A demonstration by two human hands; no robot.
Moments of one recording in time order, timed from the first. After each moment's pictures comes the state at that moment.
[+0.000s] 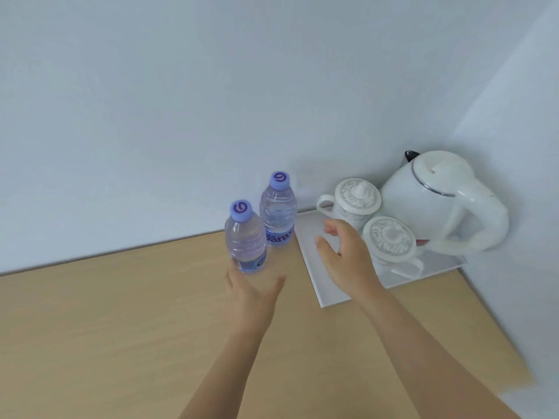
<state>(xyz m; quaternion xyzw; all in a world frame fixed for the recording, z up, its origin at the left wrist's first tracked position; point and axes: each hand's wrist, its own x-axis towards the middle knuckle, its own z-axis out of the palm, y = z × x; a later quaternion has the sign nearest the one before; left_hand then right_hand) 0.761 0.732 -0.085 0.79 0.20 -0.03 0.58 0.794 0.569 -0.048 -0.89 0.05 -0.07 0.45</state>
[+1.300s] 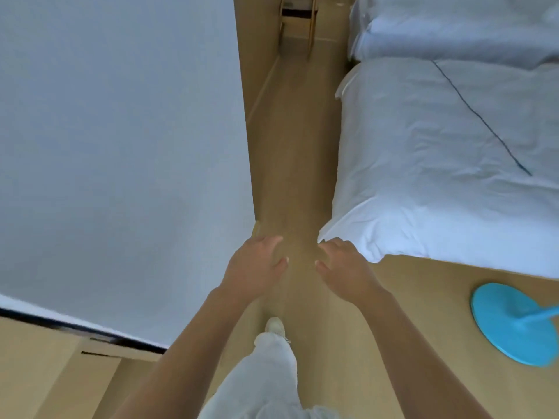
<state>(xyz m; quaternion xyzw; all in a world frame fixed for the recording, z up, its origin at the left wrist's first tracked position) 0.413 0.157 -0.050 0.73 -0.62 -0.23 0.18 0.237 0.093 -0.070 -0.83 0.52 -0.02 0.20</state>
